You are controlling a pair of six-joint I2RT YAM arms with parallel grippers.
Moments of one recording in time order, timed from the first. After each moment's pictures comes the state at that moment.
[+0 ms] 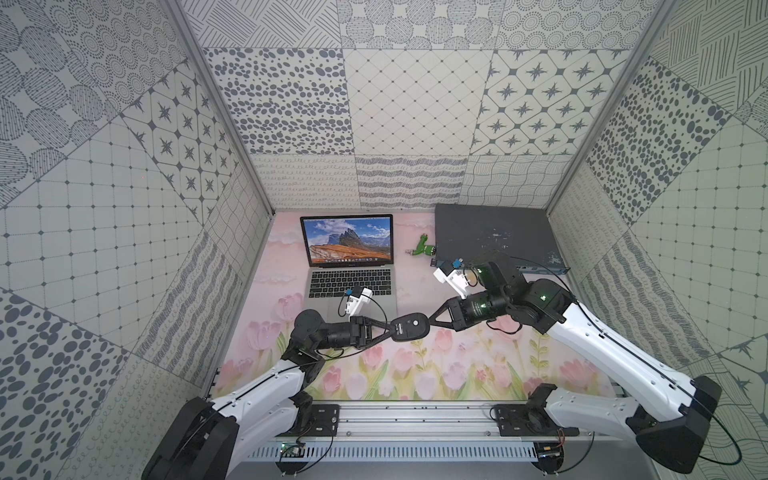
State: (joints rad) left arm -0.36 0.99 0.18 0.88 1.04 -1.39; right arm 0.75 1.15 1.16 -0.83 -0.61 0.50
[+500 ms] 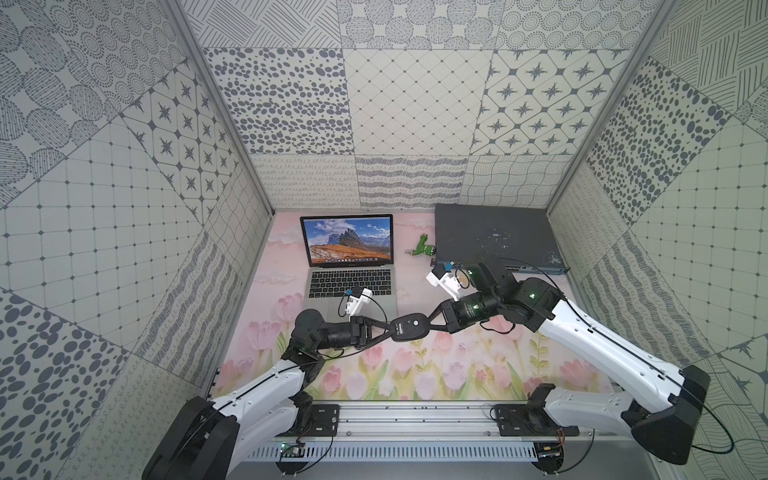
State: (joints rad) left arm -0.36 0.99 0.18 0.87 1.04 -1.39; right arm 0.79 1.20 1.17 -0.81 -0.63 0.50
